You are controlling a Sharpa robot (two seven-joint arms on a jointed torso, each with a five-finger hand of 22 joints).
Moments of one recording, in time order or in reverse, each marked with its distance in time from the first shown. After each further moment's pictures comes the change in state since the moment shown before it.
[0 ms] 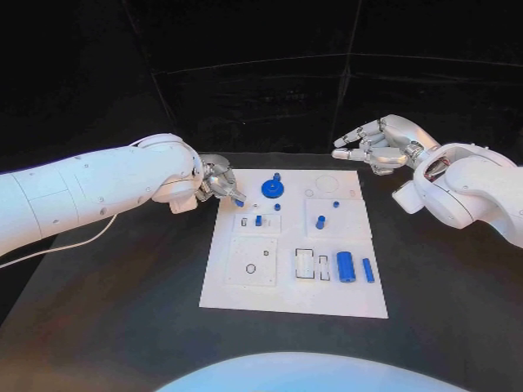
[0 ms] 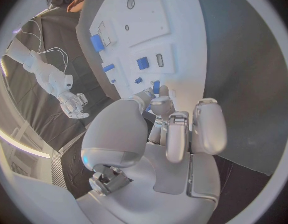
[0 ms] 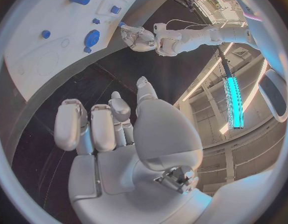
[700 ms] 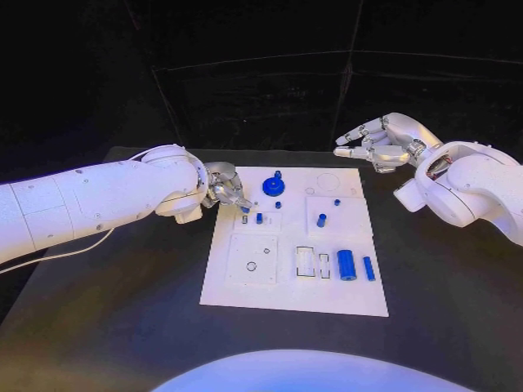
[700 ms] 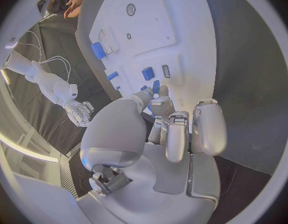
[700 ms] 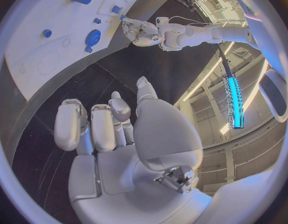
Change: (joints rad) left arm -0.035 -0.040 -0.005 0.110 -0.074 -0.087 0.009; left_hand -0.019 -0.017 0.031 -0.010 0.012 0.005 -0.001 0.011 0.000 0.007 -0.004 0.000 0.004 0.000 0.000 0.000 0.000 0.000 0.006 0.000 0.004 0.008; right arm 0.000 0.006 0.000 -0.008 0.000 0.001 0.000; right_hand 0.000 0.000 0.000 0.000 0.000 0.000 0.000 0.000 0.000 0.000 0.000 0.000 0.000 0.000 0.000 0.000 0.000 0.000 0.000 0.000 0.000 0.000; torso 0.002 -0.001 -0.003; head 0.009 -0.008
